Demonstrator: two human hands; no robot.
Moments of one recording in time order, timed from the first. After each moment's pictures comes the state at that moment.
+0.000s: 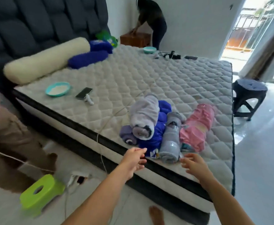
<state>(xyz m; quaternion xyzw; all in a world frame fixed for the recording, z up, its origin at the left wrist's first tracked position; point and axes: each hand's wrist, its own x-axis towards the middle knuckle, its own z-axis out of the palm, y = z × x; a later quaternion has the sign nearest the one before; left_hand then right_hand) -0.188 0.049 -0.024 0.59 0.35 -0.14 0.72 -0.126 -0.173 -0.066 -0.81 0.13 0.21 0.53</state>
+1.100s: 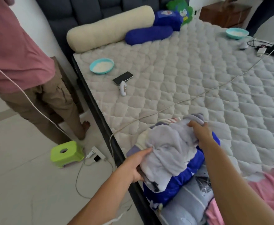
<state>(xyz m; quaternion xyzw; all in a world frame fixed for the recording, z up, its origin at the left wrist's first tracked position) 0.027 0.102 -0.078 0.28 0.56 -0.07 0.77 0.253 0.006 -0.073 -0.81 0.02 0.26 0.52</state>
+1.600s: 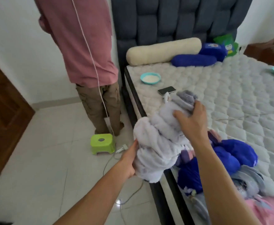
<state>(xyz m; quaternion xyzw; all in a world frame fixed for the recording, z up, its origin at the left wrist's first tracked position) -0.191 0.090 -0.013 0.30 0.53 0.18 0.78 -0.012 0.030 0.087 -0.75 -0.36 0.10 0.54</state>
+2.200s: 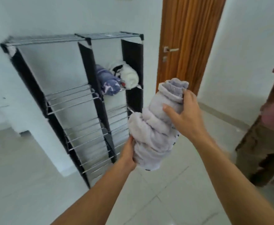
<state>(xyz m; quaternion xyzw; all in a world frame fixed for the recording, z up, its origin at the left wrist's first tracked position) -0.738 -0.047 0.019 0.05 0.56 0.68 0.47 -0.596 0.054 0.165 -0.29 -0.83 0.28 0.40</state>
